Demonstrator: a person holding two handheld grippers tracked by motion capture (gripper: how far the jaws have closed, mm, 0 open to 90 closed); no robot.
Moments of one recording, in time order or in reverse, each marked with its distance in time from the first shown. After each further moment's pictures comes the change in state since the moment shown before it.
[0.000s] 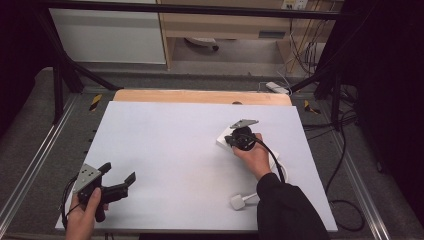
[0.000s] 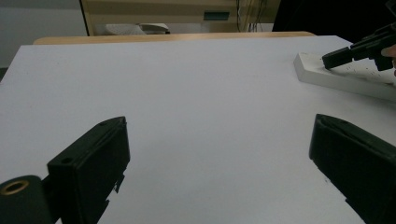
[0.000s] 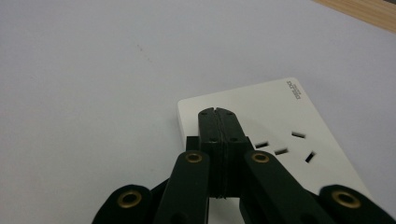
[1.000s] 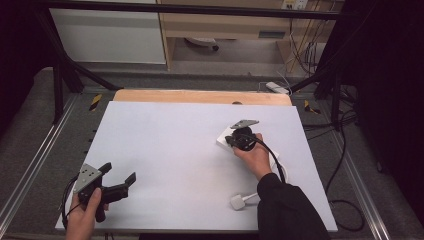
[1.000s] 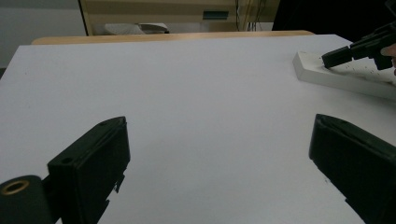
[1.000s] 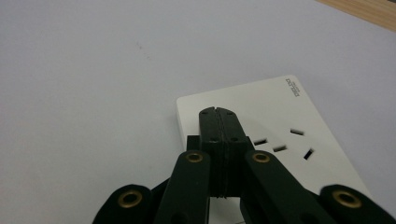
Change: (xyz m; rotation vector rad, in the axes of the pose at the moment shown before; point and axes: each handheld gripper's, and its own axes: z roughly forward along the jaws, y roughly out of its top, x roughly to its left) left arm 0.000 0.000 0.000 0.001 -0.001 0.008; right arm -0.001 -0.001 -0.001 0.001 0.000 -0.003
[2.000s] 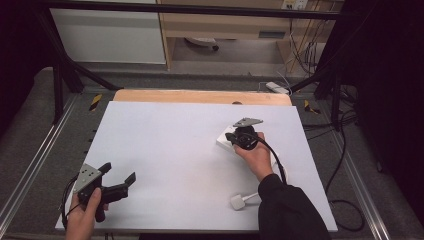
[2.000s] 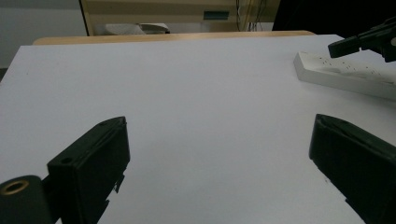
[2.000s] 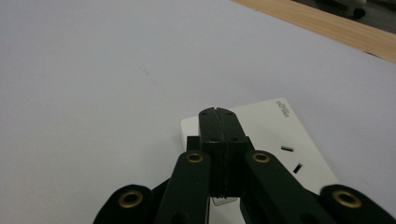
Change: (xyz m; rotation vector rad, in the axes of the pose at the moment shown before) left arm 0.000 0.000 0.000 -0.003 0.003 -0.004; right arm 0.000 0.006 -0.013 -0.077 0.004 0.012
